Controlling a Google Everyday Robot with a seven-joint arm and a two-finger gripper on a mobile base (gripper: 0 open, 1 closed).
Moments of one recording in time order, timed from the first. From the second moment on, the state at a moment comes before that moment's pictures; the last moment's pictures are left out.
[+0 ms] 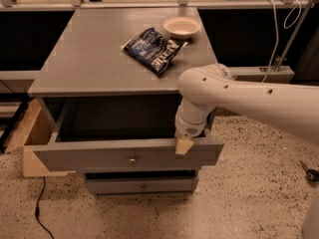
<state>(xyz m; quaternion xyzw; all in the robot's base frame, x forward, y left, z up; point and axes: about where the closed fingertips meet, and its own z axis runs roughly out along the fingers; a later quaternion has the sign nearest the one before) 0.549 -0.072 0.649 -0.70 0.71 0.04 0.07</state>
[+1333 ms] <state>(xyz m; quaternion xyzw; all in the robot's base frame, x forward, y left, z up) 0.519 -0.081 0.650 -0.68 0.73 0.05 0.08</state>
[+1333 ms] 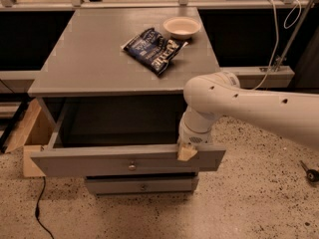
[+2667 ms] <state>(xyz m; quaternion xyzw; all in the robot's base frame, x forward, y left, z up) 0.460 -0.097 0.646 -0.67 0.73 0.08 0.03</state>
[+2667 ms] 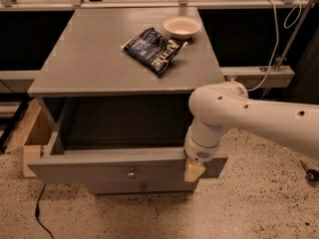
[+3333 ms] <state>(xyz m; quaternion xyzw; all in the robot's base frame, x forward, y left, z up) 0.443 -0.107 0.650 -0.66 0.75 0.07 0.03</state>
